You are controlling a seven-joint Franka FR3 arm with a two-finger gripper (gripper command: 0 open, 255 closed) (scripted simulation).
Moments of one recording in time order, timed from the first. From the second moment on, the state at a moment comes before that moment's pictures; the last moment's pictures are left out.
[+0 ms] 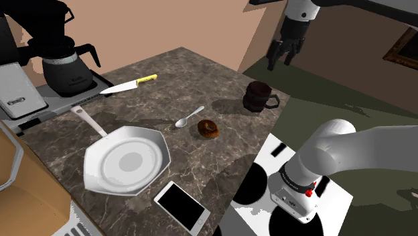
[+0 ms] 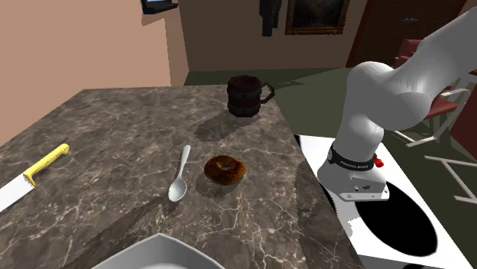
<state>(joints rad) -0.01 -0.79 -0.06 -2.29 -0.11 1.46 0.09</state>
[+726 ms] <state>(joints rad) -0.05 -0.75 0.10 -2.47 0.09 1.70 0.51</state>
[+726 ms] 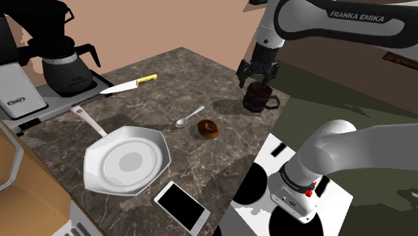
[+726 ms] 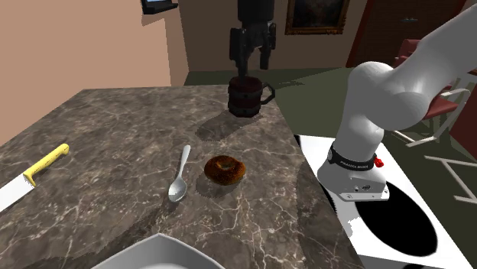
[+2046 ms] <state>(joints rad) -0.15 -0.18 0.44 -2.44 0.32 2.40 1.35</state>
